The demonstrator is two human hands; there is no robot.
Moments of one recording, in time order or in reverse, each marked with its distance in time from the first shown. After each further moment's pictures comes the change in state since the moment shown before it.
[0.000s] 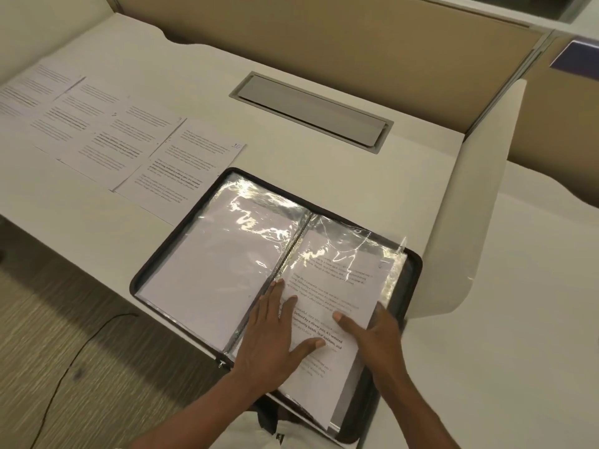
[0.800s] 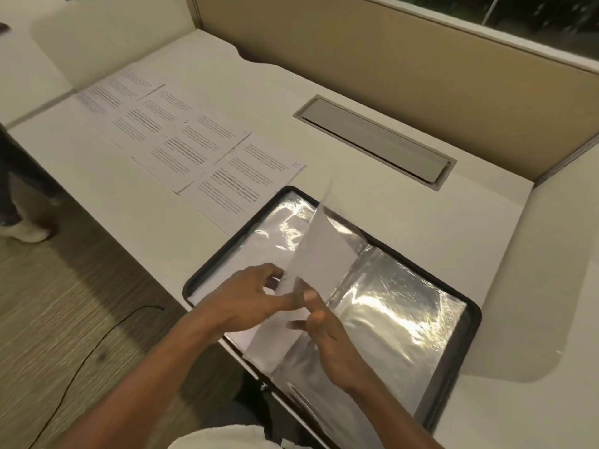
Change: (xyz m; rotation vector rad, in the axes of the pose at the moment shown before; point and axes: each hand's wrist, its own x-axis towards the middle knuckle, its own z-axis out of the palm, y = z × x) left_hand 0.019 -0.062 -0.202 -0.579 -0.210 -0.351; right_hand -0.017 -0.090 0.135 -0.106 -0.702 -0.328
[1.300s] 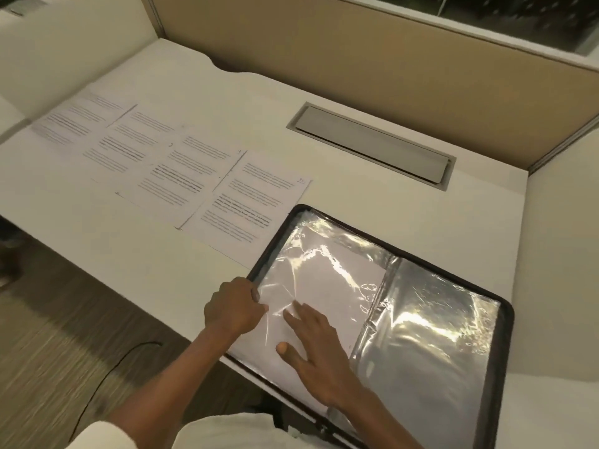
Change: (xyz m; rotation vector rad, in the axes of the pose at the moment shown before) left_hand 0.107 -0.108 -0.065 0.437 0.249 -0.131; right_hand 0.081 0.032 0.086 -0.630 0.078 0.208
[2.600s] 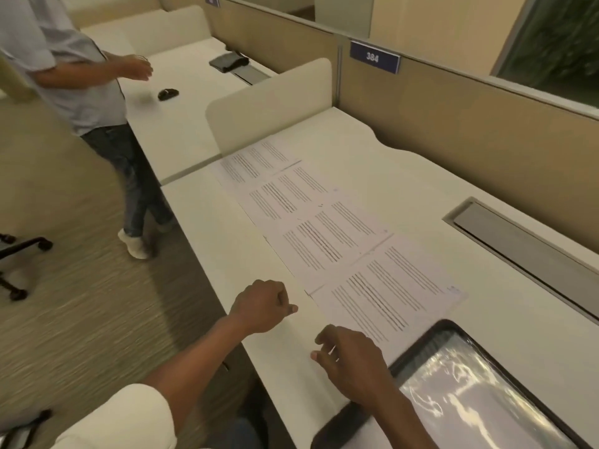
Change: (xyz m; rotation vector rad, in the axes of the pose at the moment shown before) left_hand 0.116 -0.166 -0.141 -0.154 0.112 -0.039; right_hand 0.209 -0.153 0.007 -0.298 -0.120 -0.252
